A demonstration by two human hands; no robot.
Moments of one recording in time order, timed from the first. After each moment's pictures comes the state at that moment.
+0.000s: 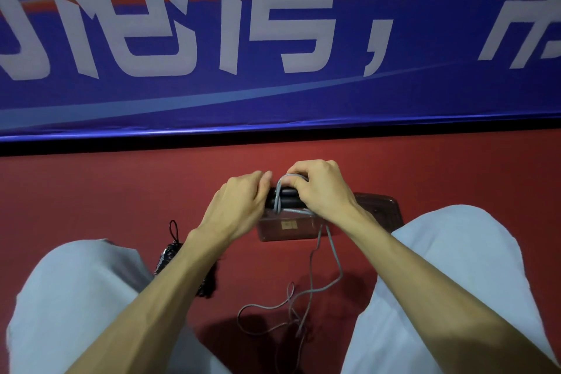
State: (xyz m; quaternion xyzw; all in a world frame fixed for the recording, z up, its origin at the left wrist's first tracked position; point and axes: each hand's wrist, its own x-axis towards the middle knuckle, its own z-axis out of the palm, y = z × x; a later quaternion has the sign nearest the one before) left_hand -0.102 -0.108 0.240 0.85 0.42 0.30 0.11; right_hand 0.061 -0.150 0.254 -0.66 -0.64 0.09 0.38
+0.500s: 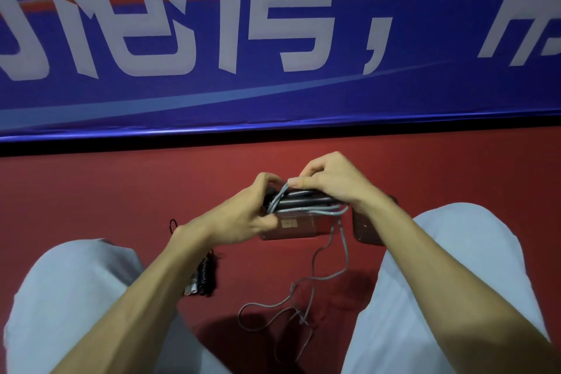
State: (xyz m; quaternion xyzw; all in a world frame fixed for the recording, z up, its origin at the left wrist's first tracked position) left_hand -0.114 -0.110 0.246 0.89 0.28 0.15 0.34; right_hand 0.087 -0.158 0.273 -0.67 -0.59 0.26 0.36
